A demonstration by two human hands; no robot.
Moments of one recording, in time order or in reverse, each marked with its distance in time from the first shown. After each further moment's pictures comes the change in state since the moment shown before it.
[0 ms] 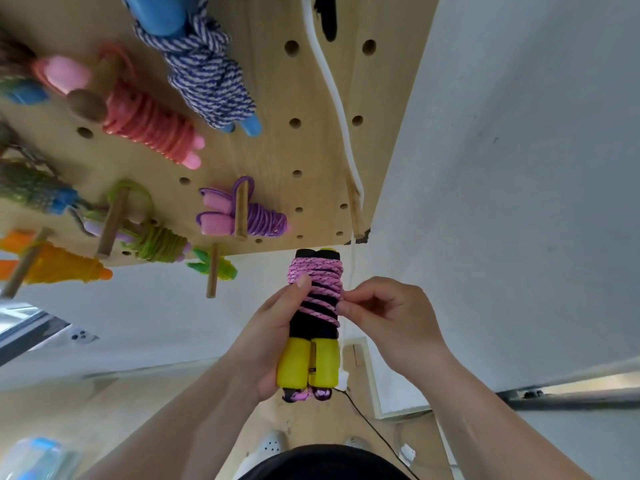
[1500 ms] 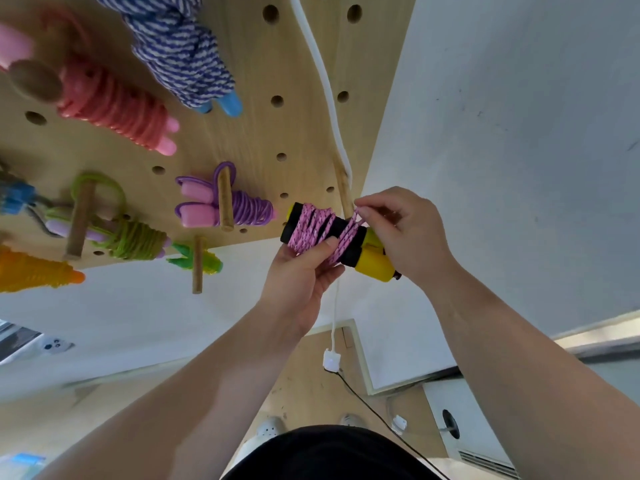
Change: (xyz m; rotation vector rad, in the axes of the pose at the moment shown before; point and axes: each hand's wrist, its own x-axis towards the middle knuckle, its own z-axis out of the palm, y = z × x) left_hand 0.067 0.000 0.024 -0.073 0.011 0.151; right_hand 0.076 -0.004 -0.033 -0.460 0.245 -0.373
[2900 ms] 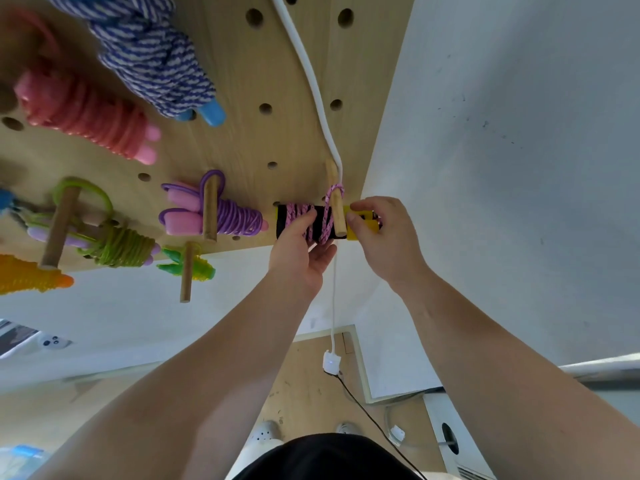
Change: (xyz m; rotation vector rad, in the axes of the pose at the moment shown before) left_hand 0.067 0.003 0.029 -0.168 0.270 -0.083; right_hand 0.025 0.052 0.036 0.008 -0.032 0.235
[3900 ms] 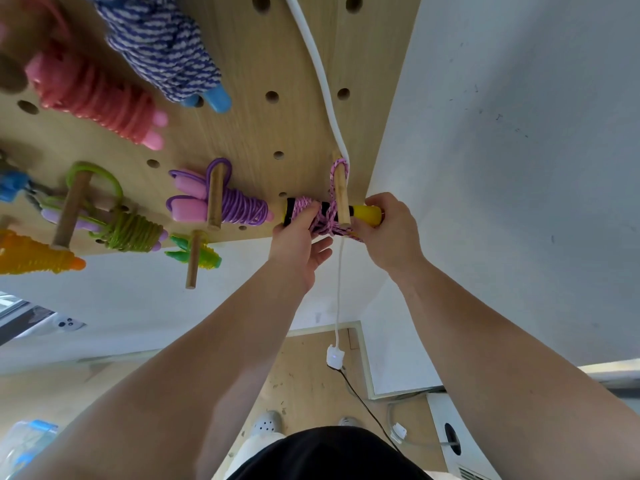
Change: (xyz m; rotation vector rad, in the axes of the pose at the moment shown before) left_hand 0.016 -0.002 -0.014 0.277 0.071 0.073; right_hand 0.008 0.021 0.012 -0.090 -0.058 0.092
